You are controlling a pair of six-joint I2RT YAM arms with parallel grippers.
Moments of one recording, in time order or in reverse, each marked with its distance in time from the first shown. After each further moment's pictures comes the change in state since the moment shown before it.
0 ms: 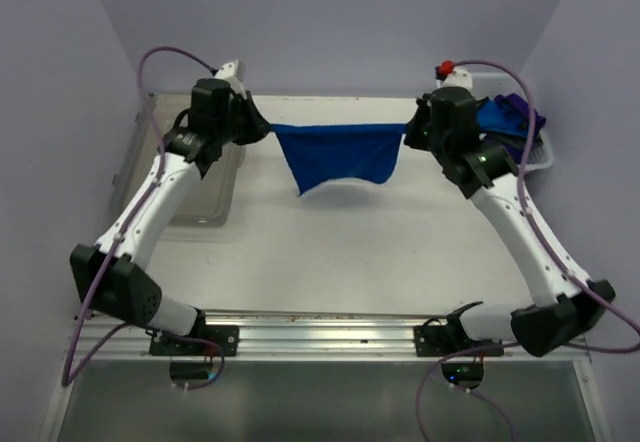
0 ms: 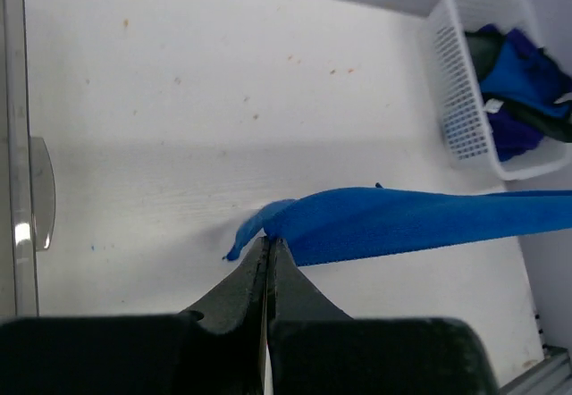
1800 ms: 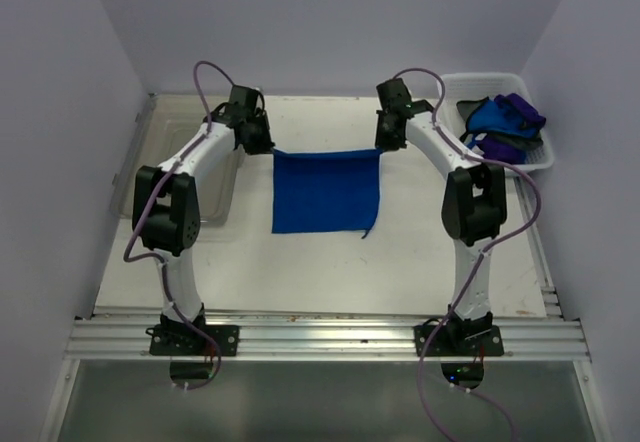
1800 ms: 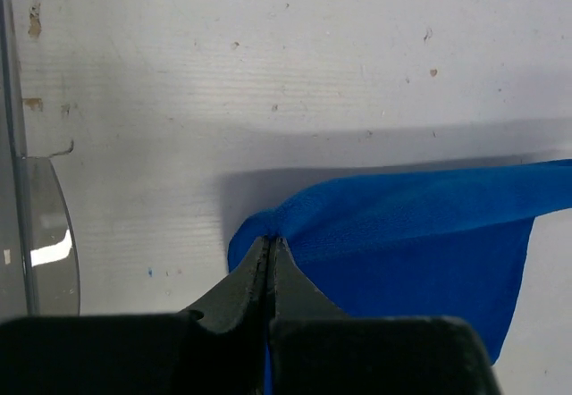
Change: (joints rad) left arm 0.060 0.446 0.185 -0.072 -0.030 0.046; right arm -0.100 0.742 0.404 -0.153 -0.106 -0.035
